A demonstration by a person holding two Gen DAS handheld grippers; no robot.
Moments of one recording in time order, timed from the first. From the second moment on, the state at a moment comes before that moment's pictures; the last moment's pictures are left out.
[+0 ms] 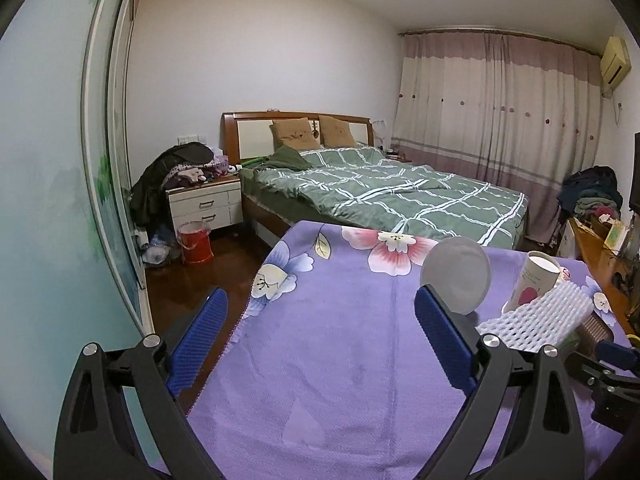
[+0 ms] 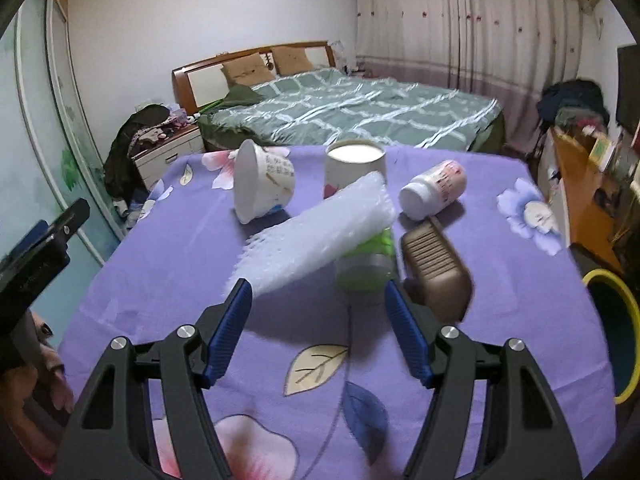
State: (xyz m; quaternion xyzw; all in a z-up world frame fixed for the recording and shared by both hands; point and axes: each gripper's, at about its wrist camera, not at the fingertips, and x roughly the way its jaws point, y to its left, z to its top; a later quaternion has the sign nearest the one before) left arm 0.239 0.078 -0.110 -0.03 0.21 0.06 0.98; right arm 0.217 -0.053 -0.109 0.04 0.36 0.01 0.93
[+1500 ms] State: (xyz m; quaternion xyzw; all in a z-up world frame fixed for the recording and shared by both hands) left arm 0.235 0.050 -0.116 0.02 0.21 0.03 0.98; right arm 0.158 -0.188 -0.055 0.11 0.26 -0.09 0.96
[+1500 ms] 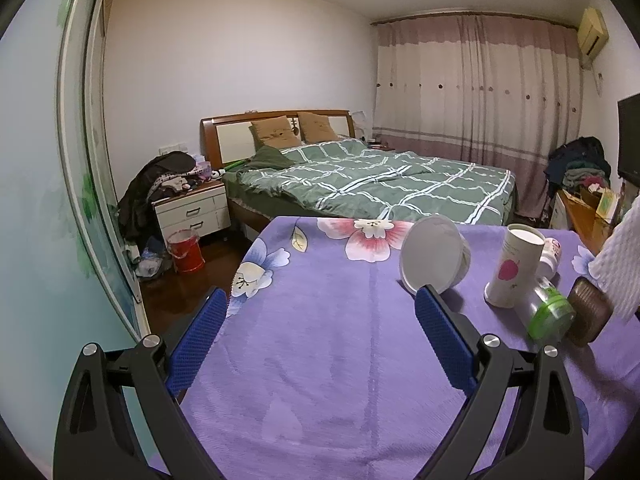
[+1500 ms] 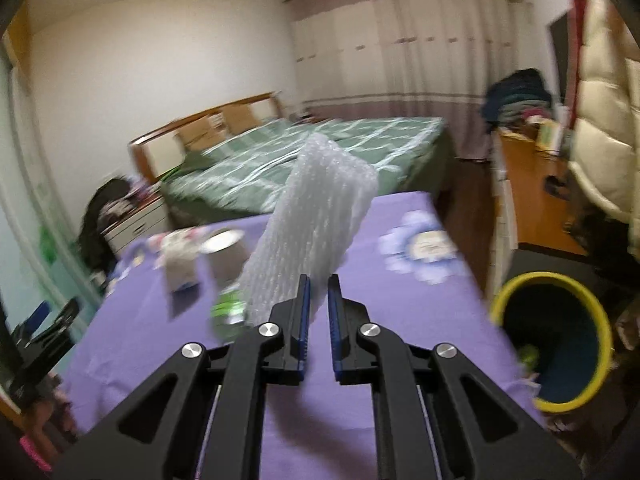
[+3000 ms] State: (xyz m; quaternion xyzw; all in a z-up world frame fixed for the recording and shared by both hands) left arm 0.253 -0.119 -0.118 0.07 0.28 -0.18 0.94; right arm 0.121 -0.389 -0.117 0.18 0.27 -0.41 0.85
